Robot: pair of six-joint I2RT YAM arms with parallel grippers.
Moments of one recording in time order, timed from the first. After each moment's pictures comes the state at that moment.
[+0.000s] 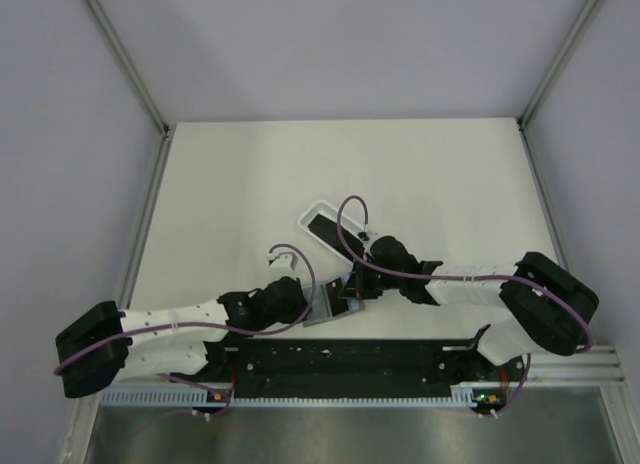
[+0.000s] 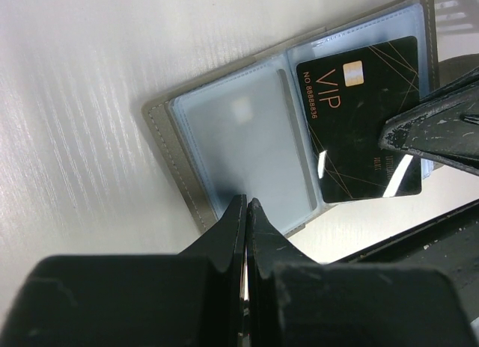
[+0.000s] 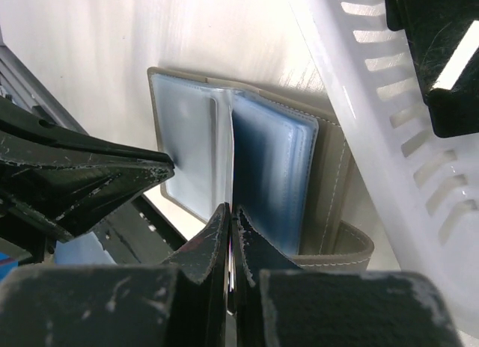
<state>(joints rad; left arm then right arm) -1.08 1.04 0.33 -0.13 -0.28 -1.00 0.88 1.45 0.53 0.21 -0.26 0.83</state>
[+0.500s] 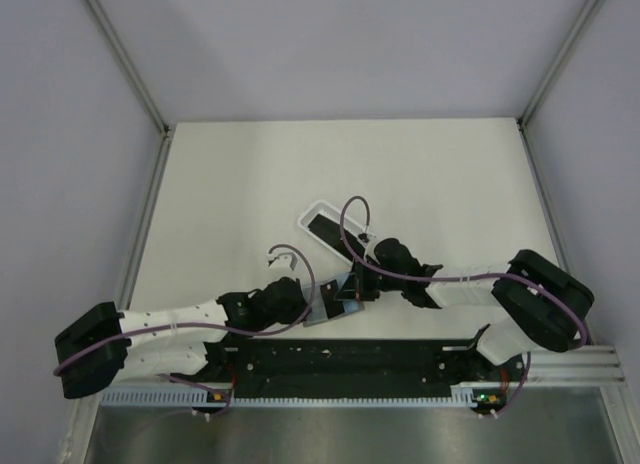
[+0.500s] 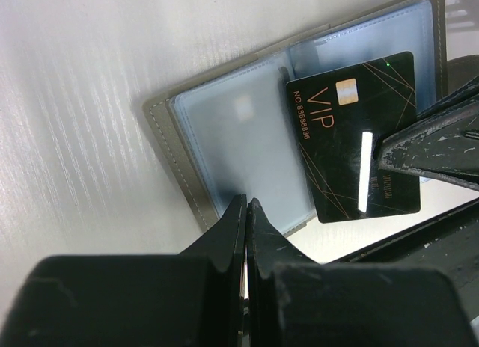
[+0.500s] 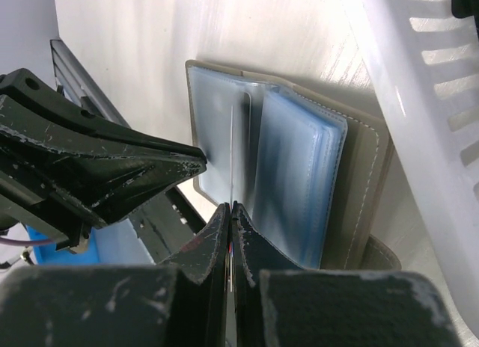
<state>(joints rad) -1.08 1.03 0.33 -0.13 -0.28 -1.00 0.86 1.48 0.48 0.38 -0.35 0.91</state>
